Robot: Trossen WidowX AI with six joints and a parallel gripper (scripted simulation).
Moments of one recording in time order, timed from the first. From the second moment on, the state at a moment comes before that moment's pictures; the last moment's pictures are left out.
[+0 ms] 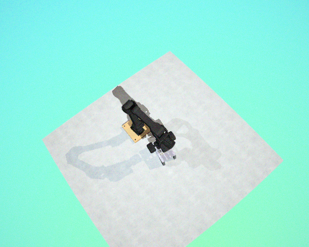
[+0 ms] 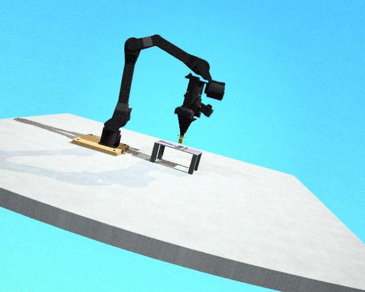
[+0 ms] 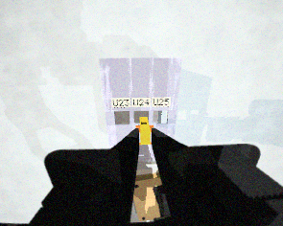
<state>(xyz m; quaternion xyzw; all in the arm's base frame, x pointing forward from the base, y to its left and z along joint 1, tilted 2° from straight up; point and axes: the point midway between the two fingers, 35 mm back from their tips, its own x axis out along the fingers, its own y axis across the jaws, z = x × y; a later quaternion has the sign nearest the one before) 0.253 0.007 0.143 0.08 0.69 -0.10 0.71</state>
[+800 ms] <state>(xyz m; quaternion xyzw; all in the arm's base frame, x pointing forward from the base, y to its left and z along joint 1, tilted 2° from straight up) 0.254 0.006 0.119 0.08 0.69 -0.10 0.71</state>
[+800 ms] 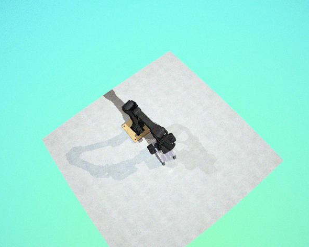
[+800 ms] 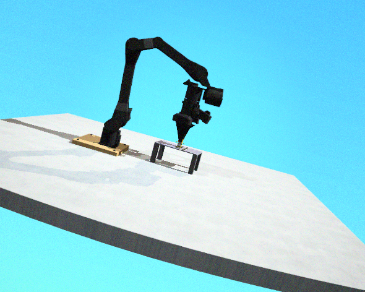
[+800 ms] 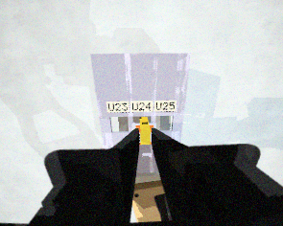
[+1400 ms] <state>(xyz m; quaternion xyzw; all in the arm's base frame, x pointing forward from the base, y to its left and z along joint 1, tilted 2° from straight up) 0.254 0.008 0.119 0.08 0.69 -0.10 0.71</state>
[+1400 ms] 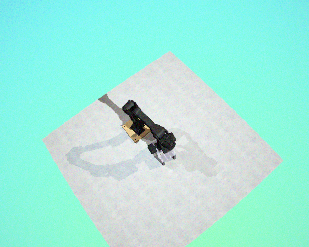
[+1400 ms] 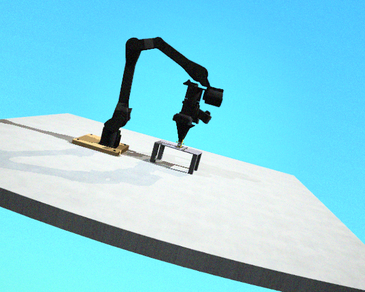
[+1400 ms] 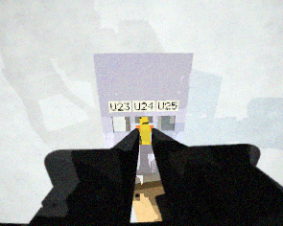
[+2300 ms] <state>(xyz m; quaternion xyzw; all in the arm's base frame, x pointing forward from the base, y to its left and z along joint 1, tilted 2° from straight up) 0.255 0.010 0.117 0.08 0.69 -0.10 0.71</state>
